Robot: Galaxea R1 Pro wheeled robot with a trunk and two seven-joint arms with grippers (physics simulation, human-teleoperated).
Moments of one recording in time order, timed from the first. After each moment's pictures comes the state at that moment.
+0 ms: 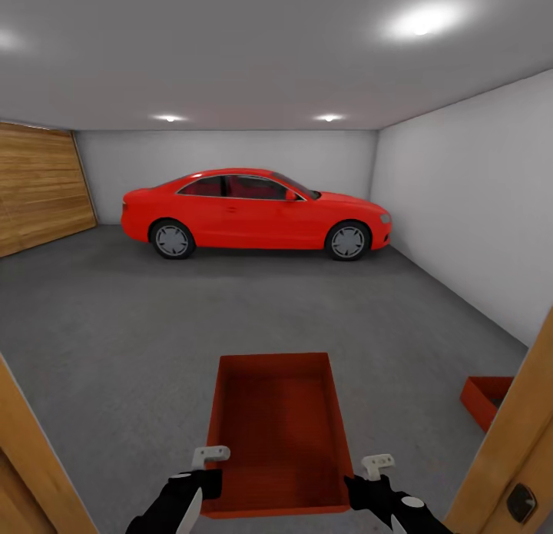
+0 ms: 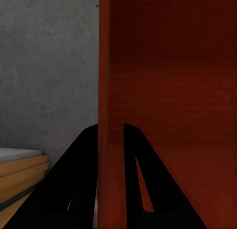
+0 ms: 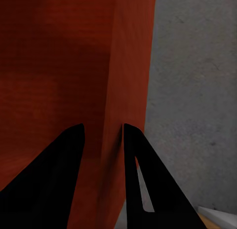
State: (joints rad) left arm -0.43 -0.15 0.14 -0.54 -0.11 0.33 0.08; right arm -0.44 -0.04 0.11 -0.35 -0.10 -0.01 0.25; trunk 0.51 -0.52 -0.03
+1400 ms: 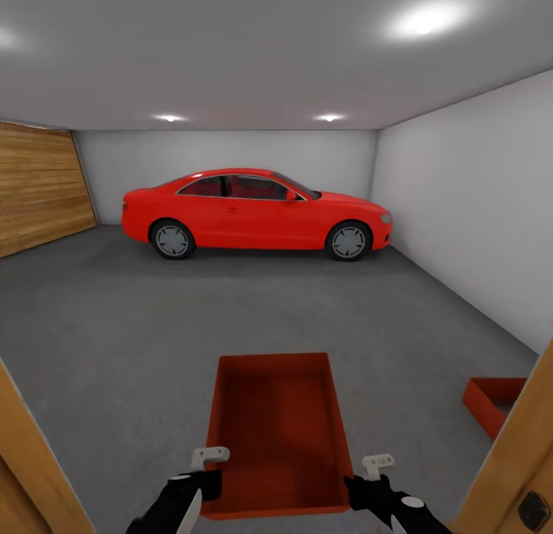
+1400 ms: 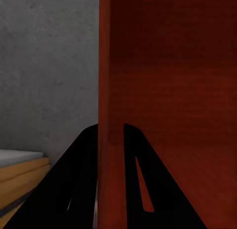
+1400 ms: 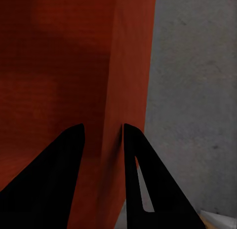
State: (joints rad) left arm -0.42 -0.15 0.14 -0.55 -0.11 0.33 0.08; right arm -0.44 -0.04 0.12 -0.35 -0.10 -0.01 0.25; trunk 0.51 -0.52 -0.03
